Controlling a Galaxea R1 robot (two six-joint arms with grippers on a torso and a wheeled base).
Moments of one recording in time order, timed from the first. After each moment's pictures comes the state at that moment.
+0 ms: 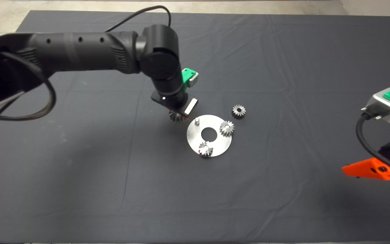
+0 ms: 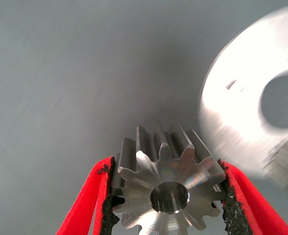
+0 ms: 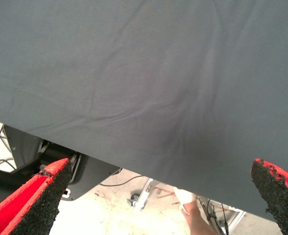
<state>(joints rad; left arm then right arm) -0.46 2.69 -1.18 0.38 1.43 -1.01 0.85 2.07 -0.34 0.05 -1.53 1.41</state>
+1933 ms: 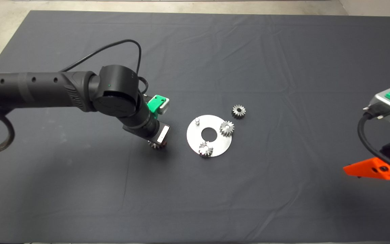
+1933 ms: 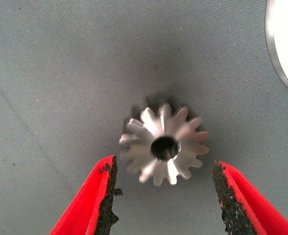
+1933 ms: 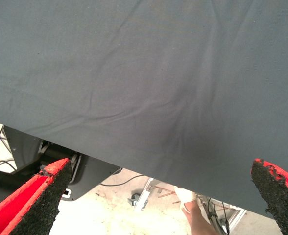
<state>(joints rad) -0.34 2.52 -0.97 0.47 1.44 -1.14 0.85 2.07 -0.34 0.05 -1.53 1.41</state>
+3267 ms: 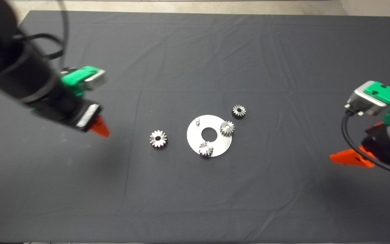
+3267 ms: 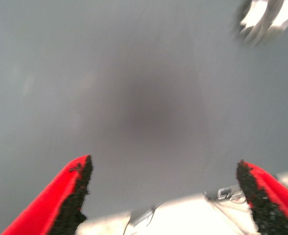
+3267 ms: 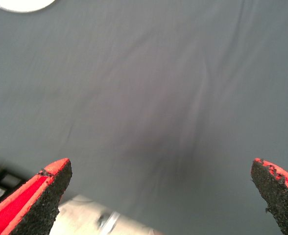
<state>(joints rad) -0.68 2.07 -0.68 0.07 1.49 -1.08 0.71 2.08 -0.43 -0.18 -1.53 1.16</state>
